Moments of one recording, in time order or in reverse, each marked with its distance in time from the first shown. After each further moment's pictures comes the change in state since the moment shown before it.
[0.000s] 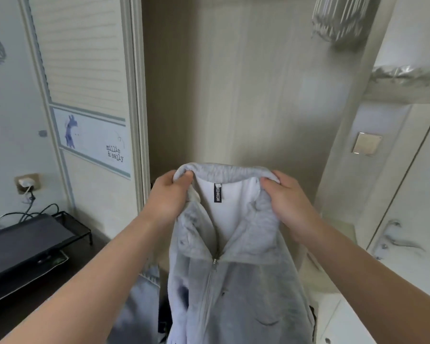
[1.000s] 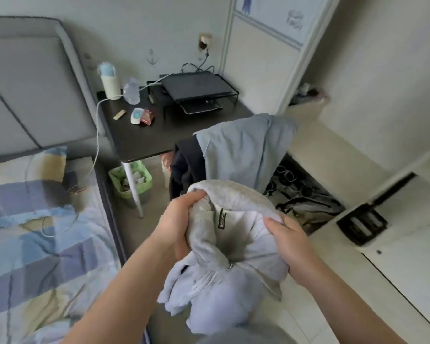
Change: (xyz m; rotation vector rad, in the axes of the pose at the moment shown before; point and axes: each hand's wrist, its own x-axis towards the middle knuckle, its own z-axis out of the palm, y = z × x) left_hand -0.536 -0.105 -0.301 -0.636 0.361 -0.844; right_hand -0.529 -0.020 0.189 0.055 -0.611 0.539
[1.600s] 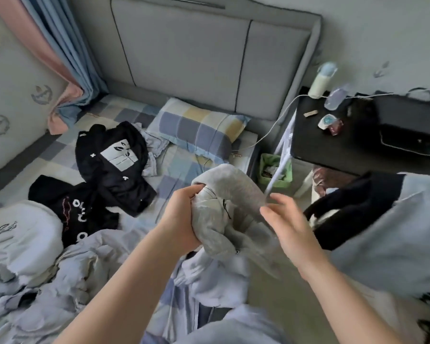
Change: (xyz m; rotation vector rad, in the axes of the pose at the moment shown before) left_hand -0.141 -0.016 -0.214 -0.655 0.533 0.338; right_hand -0.028 -0.030 0.252 -0.269 -0.863 -0.300
